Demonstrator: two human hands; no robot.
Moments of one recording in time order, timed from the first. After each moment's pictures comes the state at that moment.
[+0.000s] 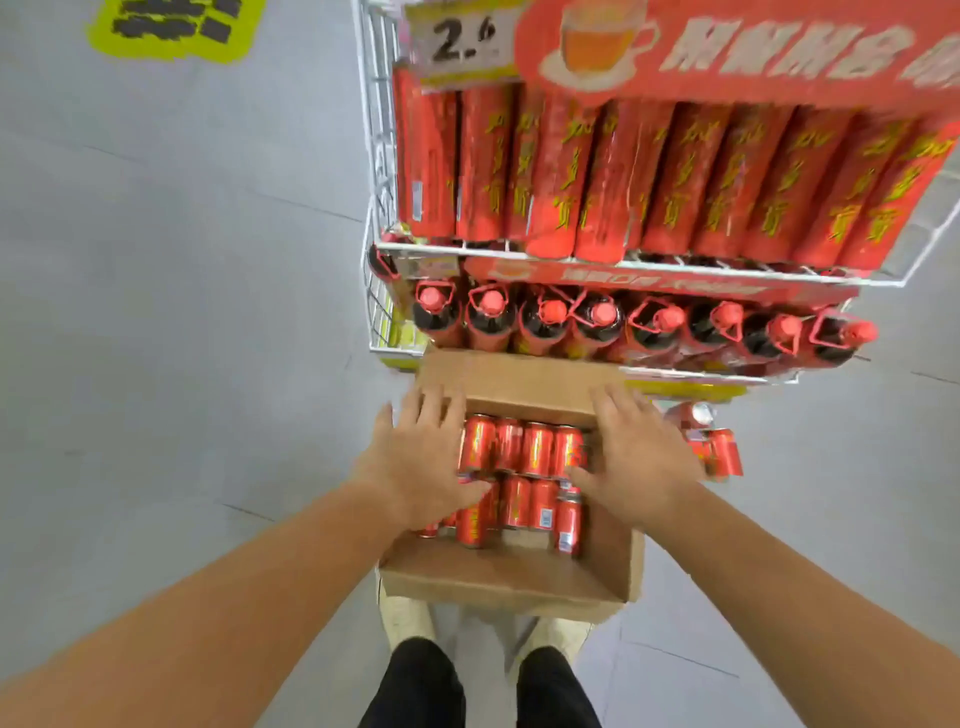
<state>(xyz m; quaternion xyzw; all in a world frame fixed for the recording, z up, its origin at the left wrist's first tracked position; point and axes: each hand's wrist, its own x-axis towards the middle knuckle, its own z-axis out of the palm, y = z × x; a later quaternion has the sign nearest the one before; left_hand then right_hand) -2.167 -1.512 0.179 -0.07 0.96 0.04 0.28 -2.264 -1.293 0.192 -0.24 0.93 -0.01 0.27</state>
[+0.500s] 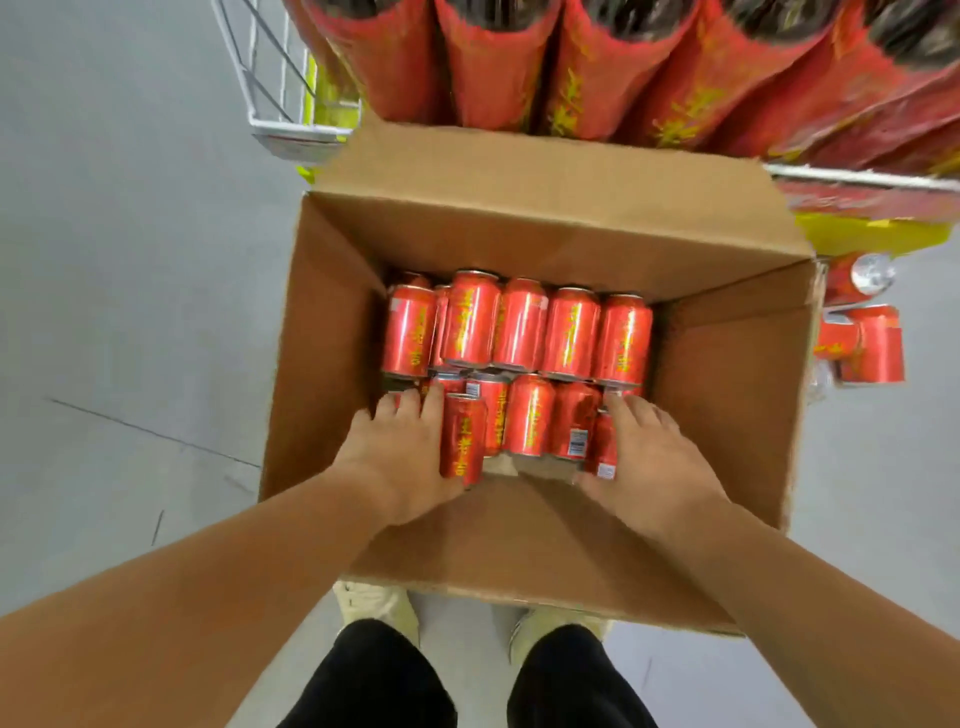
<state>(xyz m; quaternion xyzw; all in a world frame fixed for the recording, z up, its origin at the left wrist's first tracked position) -2.094 -1.476 -0.146 -0.10 0.89 0.09 0.44 -2.183 -1.239 -0.145 -0.18 0.89 -0.03 0.41</state>
